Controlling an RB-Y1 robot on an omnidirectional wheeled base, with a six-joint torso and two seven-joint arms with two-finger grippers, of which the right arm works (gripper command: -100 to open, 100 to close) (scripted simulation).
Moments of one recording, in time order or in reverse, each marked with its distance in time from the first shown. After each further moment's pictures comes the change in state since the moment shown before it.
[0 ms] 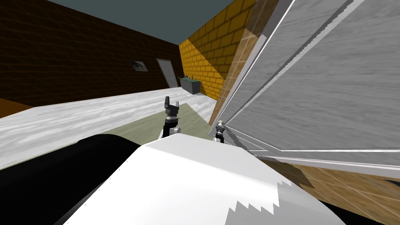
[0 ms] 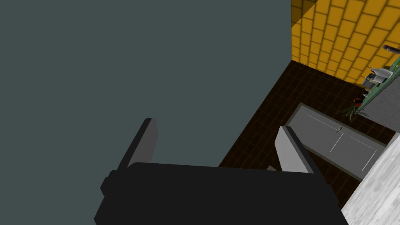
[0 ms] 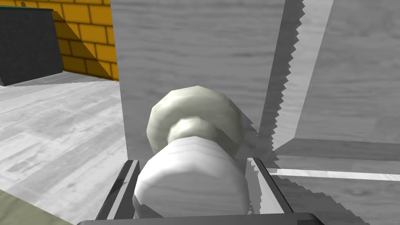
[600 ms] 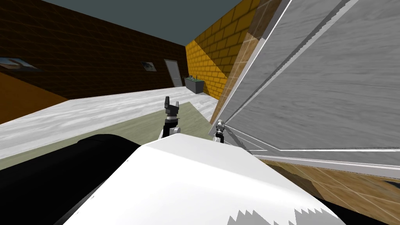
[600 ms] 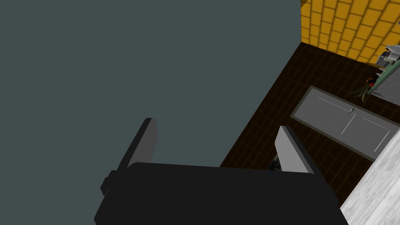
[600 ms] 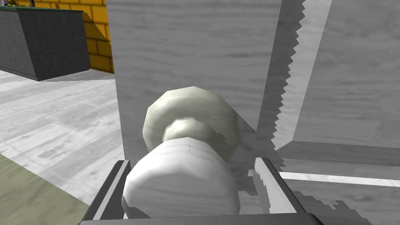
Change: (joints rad) arm -0.055 -0.001 -0.014 0.067 0.028 0.001 -0.043
